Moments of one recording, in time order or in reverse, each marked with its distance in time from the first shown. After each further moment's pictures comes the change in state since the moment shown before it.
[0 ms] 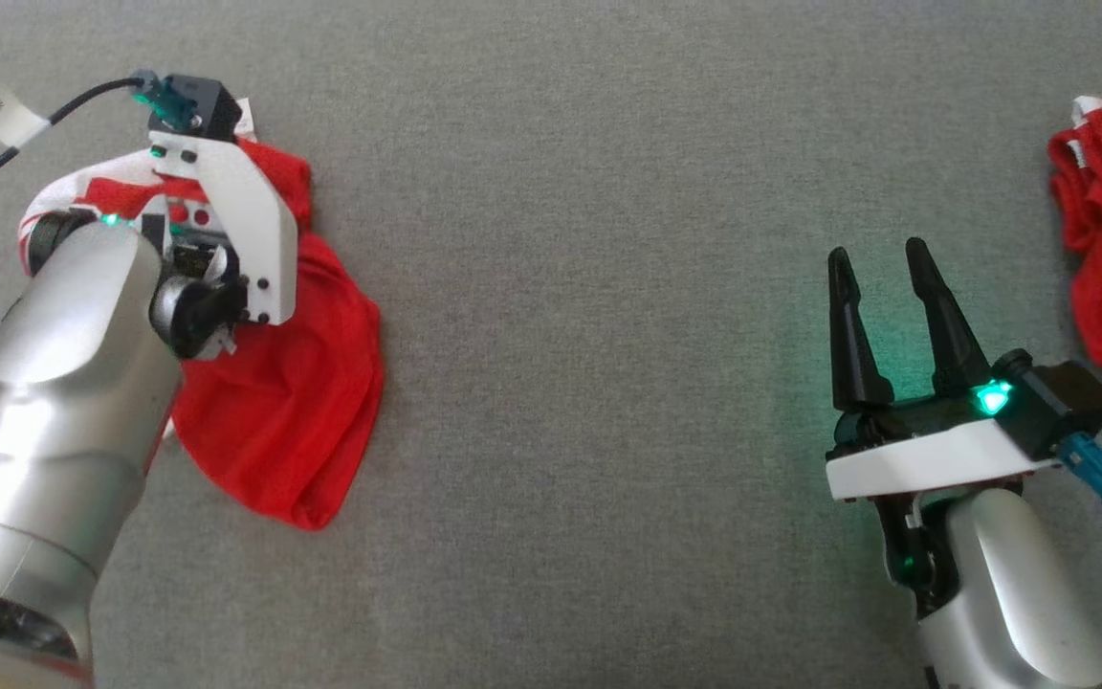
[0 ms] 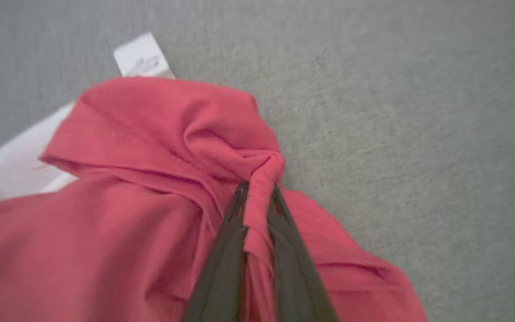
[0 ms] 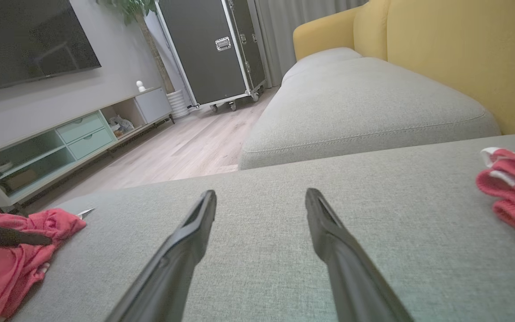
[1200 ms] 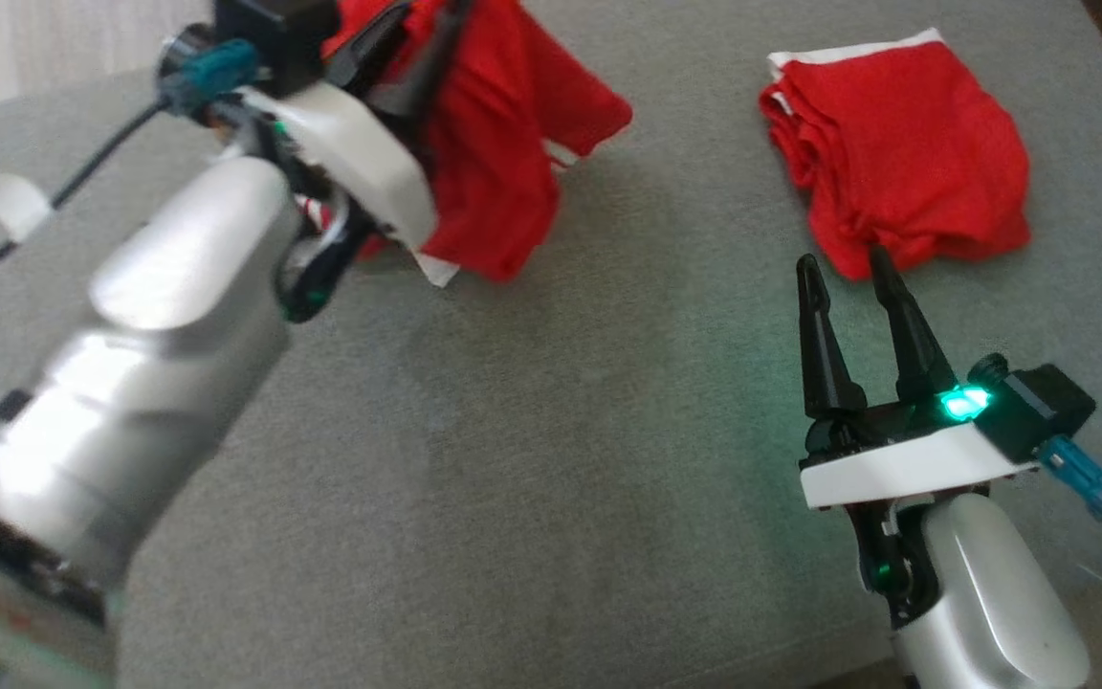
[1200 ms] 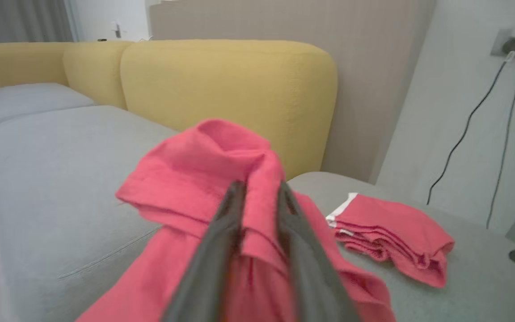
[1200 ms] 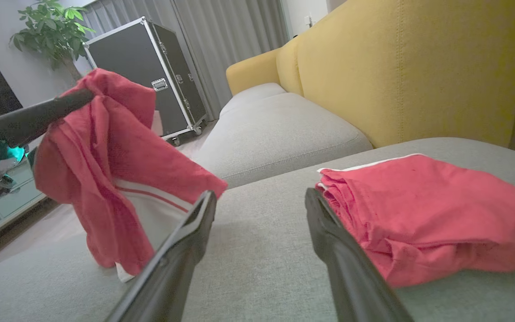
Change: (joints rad) left arm -0.145 -0.003 -0.359 -0.209 -0.146 -0.008 -0.877; right arm 0.002 0.000 0.070 -0.003 0.112 0.000 0.000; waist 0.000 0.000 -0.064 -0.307
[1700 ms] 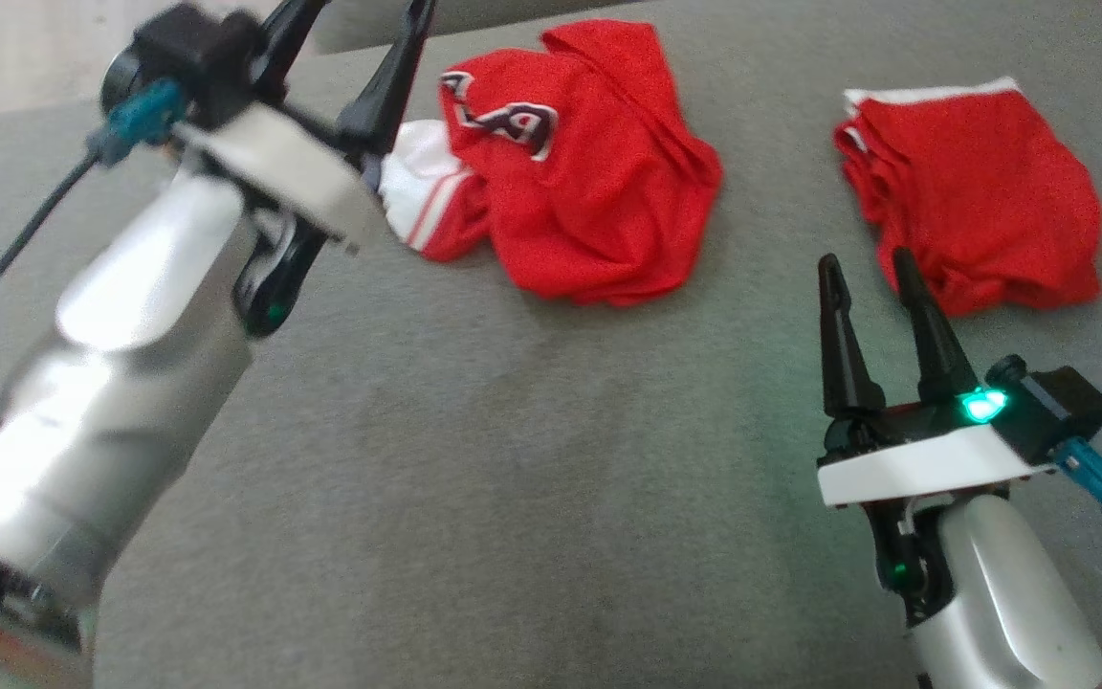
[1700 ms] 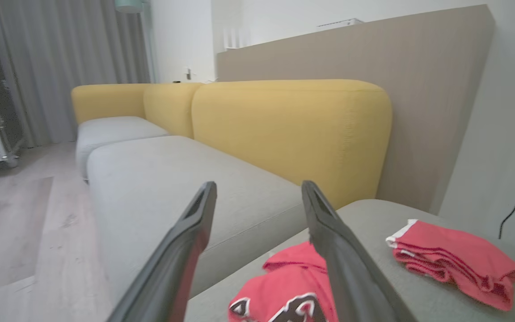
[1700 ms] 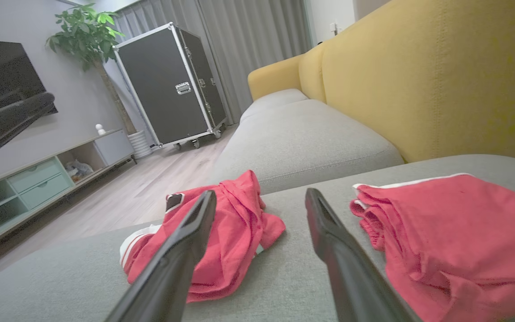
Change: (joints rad) left arm 0.028 -0.002 0.053 0.067 0.018 0.001 -0.160; right arm 0.004 0.000 -0.035 0.004 -0.028 0.000 0.000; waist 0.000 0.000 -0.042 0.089
